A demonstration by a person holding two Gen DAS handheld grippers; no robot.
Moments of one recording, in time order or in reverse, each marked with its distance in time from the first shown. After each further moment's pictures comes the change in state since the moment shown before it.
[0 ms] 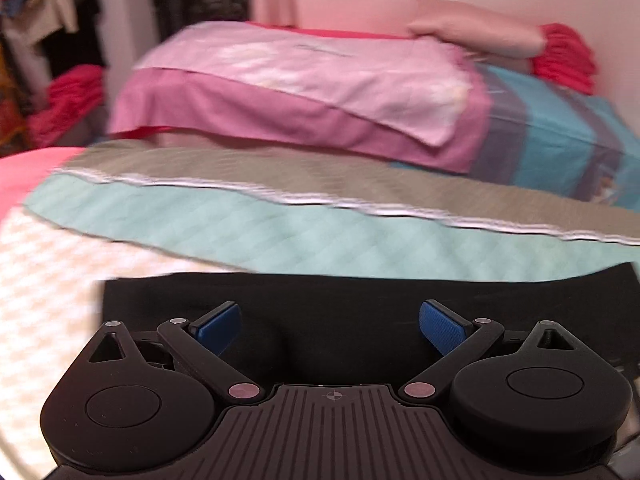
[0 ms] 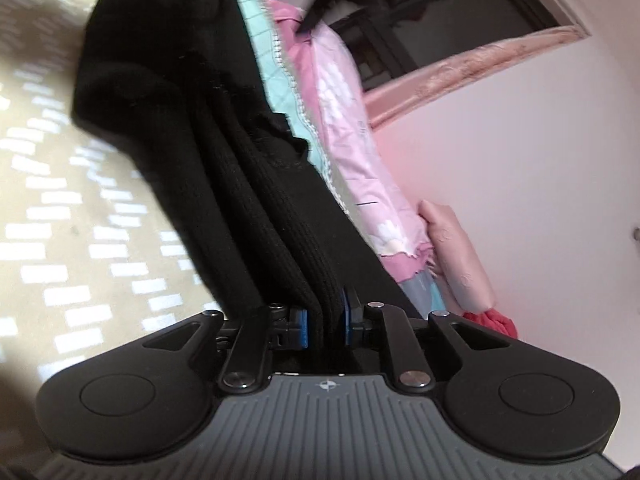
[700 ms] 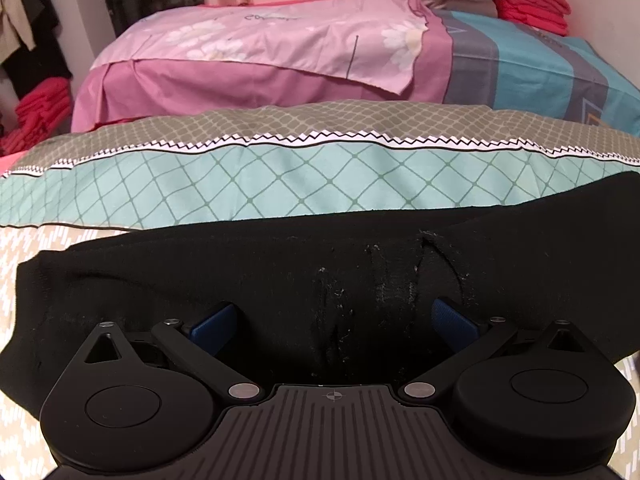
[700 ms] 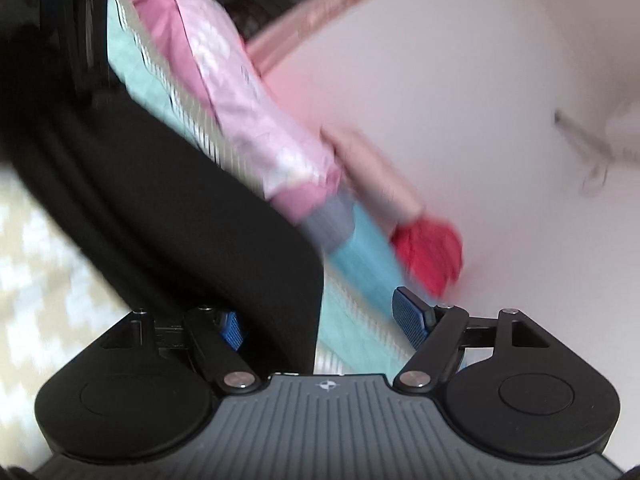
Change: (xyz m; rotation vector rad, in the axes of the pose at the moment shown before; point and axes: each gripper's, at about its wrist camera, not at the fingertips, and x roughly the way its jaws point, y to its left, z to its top) left arm 0.051 -0.049 -0.037 0.112 0.064 0.035; right arm 0.015 -0.064 -0.036 0.250 0.103 -0.211
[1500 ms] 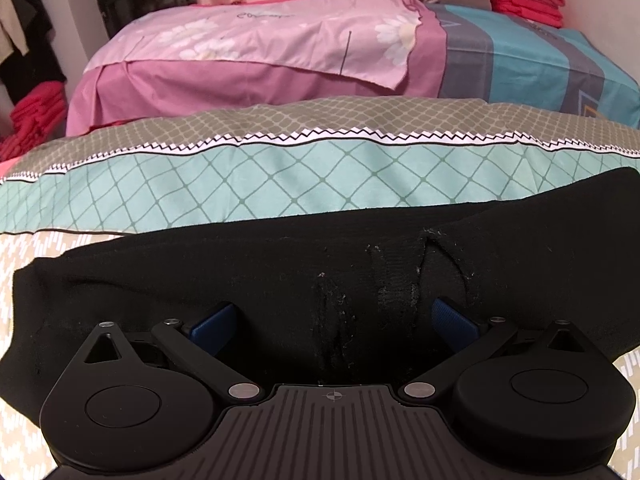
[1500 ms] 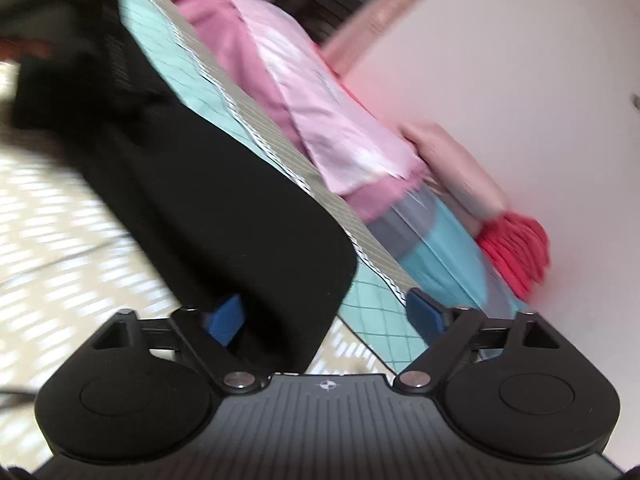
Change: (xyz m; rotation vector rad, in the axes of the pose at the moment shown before) left arm 0.002 -0.002 0.002 0.021 0.018 -0.009; right arm 0.000 -0.074 -0.028 0.038 0.025 0.354
